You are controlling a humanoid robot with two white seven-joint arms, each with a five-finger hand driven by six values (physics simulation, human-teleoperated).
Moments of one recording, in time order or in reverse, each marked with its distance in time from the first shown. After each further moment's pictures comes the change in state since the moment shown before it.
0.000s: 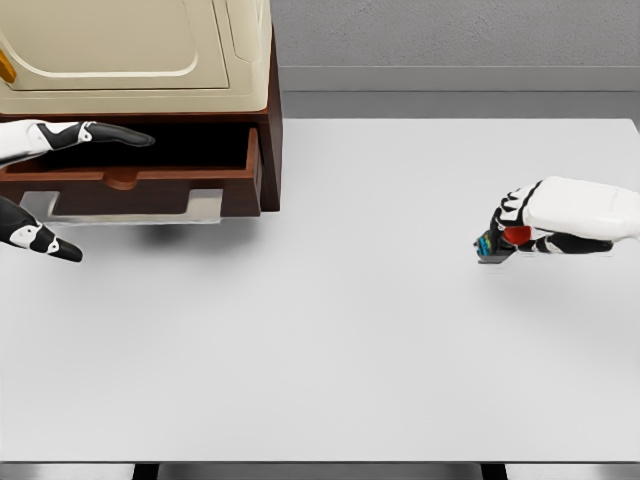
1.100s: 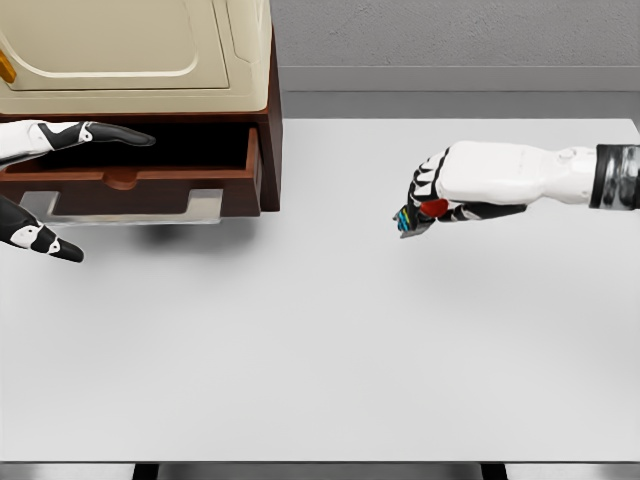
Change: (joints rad) left arm 0.001 -0.003 -0.001 0.000 0.005 0.000 0.000; right arm -0.351 0.157 0.308 0.022 0.011 -0.001 0.000
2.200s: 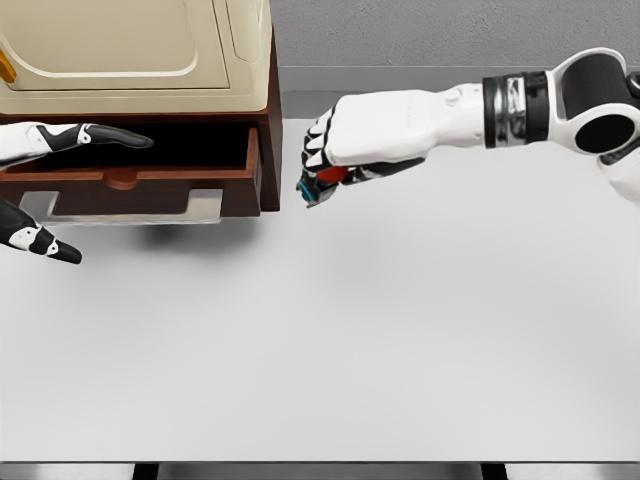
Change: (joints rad) left arm 0.006 0.006 0.001 0.000 0.000 0.000 0.000; right arm -0.357 0.231 0.252 0.085 -0.001 0.000 0.000
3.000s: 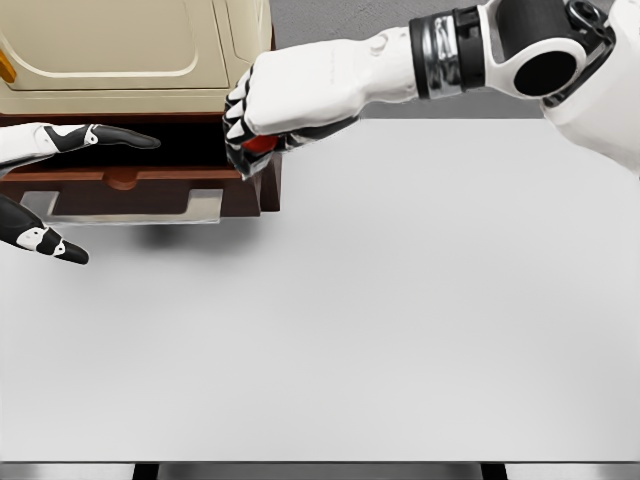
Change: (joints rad) left arm 0.000 -0.019 -0.001 0.000 -0.001 0.000 0.000; right arm -0.195 0.171 0.088 0.080 -0.008 0.000 0.000
